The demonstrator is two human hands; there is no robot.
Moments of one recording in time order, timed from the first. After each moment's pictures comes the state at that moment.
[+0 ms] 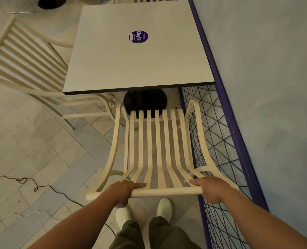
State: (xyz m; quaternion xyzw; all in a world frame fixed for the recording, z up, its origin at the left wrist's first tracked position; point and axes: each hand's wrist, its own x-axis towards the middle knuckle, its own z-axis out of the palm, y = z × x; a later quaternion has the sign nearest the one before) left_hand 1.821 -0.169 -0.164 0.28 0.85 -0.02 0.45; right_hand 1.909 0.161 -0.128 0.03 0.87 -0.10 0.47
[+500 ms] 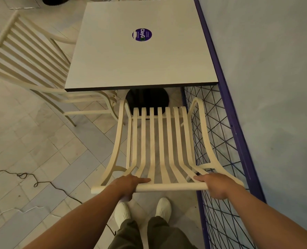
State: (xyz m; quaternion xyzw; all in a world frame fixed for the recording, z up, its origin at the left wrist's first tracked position) left_hand 1.813 -0.148 -0.167 0.28 0.86 -0.01 0.43; right_hand 1.897 0.182 -0.130 0.04 0.87 -0.10 0.48
